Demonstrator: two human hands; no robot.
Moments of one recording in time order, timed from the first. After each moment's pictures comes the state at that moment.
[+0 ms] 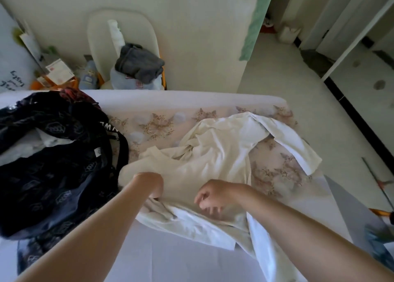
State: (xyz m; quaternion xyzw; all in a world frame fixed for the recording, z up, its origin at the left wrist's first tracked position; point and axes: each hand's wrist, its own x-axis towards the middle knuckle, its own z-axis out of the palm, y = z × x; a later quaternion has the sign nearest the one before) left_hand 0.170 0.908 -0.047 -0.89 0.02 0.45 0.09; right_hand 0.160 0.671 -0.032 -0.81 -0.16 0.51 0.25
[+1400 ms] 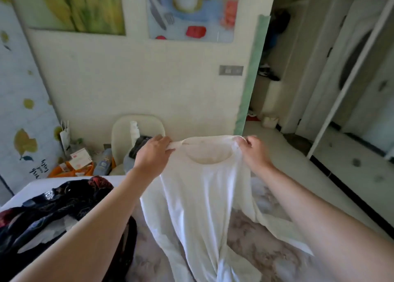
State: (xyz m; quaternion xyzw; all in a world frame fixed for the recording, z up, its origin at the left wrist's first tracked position) left_hand 0.254 0.931 0.246 -0.95 0.05 -0.22 -0.21; right_hand 0.287 0.637 0.252 -0.87 0.00 -0.19 0.44
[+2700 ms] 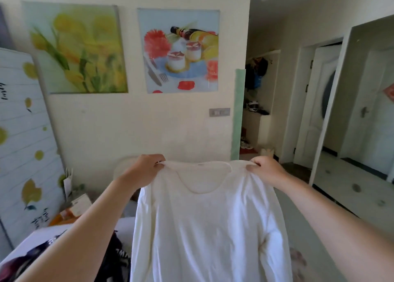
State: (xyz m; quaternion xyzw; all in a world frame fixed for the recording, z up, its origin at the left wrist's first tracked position) left_hand 0.218 0.936 0.361 -0.96 0.09 -0.15 -0.22; right_hand 0.238 0.557 0.346 -0.94 -0.03 -0.08 0.34
